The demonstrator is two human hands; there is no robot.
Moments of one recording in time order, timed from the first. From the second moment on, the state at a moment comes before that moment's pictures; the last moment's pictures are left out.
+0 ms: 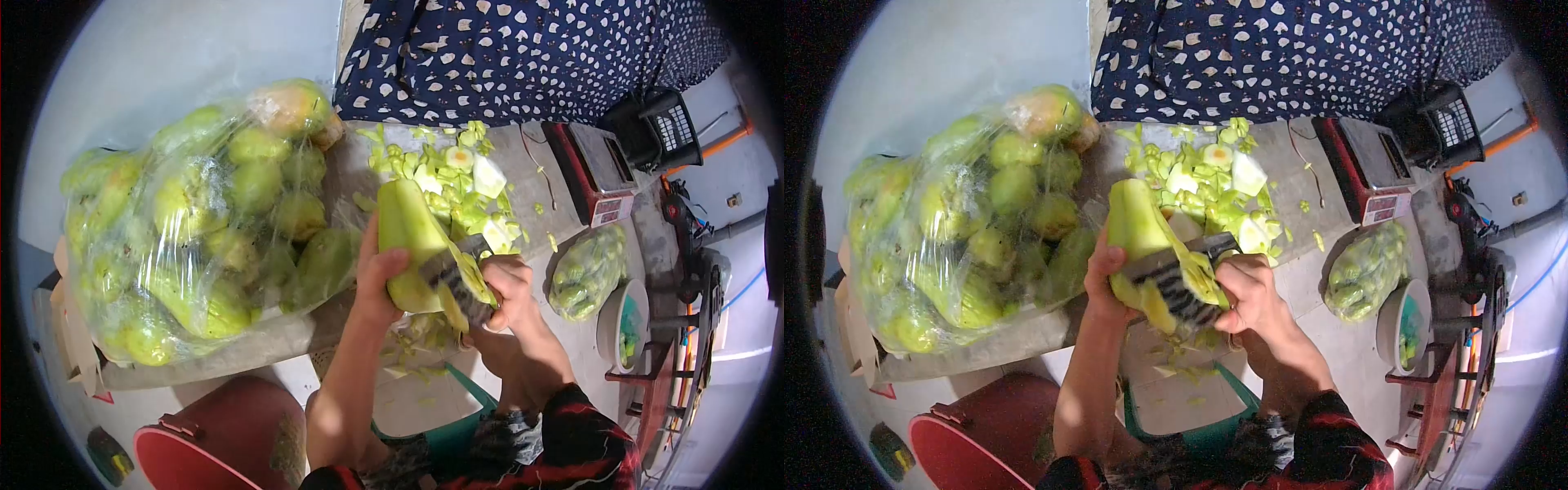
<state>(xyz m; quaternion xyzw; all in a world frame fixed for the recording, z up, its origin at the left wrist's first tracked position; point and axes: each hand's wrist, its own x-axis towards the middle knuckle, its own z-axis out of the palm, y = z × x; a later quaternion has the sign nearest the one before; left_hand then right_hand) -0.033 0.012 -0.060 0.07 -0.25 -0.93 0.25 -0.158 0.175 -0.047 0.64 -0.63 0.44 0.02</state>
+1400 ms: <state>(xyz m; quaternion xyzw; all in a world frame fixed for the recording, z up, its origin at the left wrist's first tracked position) -0.033 0.006 -0.074 0.14 -0.03 -0.97 0.19 -0.181 0.173 -0.077 0.44 -0.79 0.43 0.03</state>
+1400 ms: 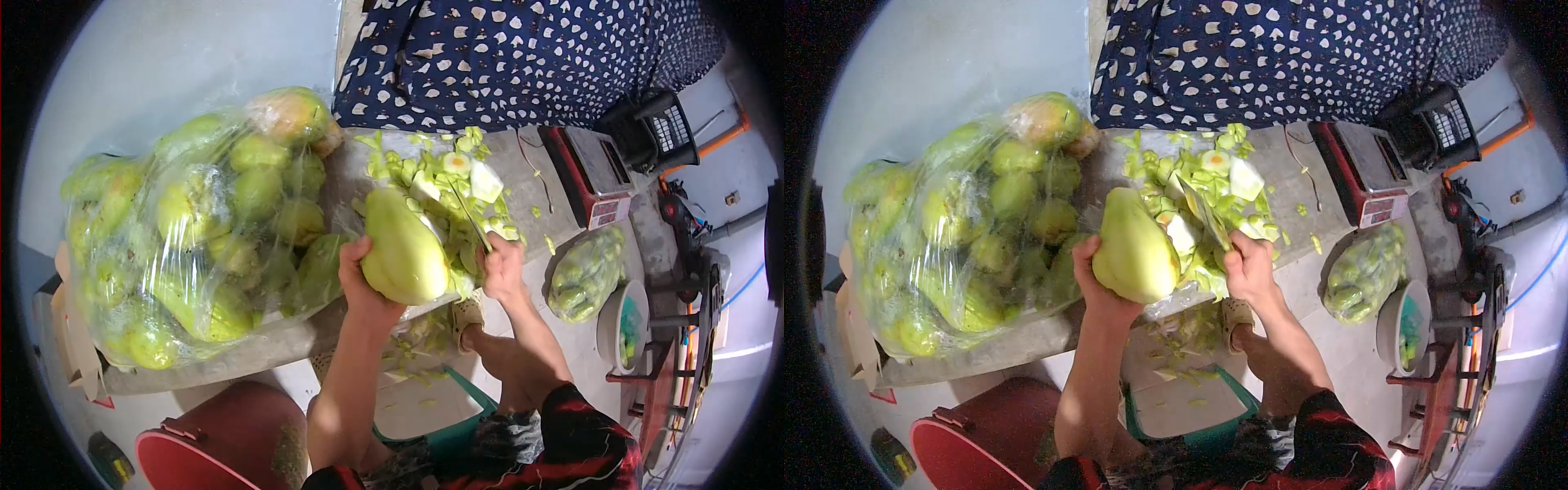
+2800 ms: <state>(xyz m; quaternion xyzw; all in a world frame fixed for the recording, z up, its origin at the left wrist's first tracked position) -0.027 -0.005 -0.057 0.07 -0.11 -0.96 0.26 -0.167 0.174 -0.069 0.65 -0.65 0.39 0.08</state>
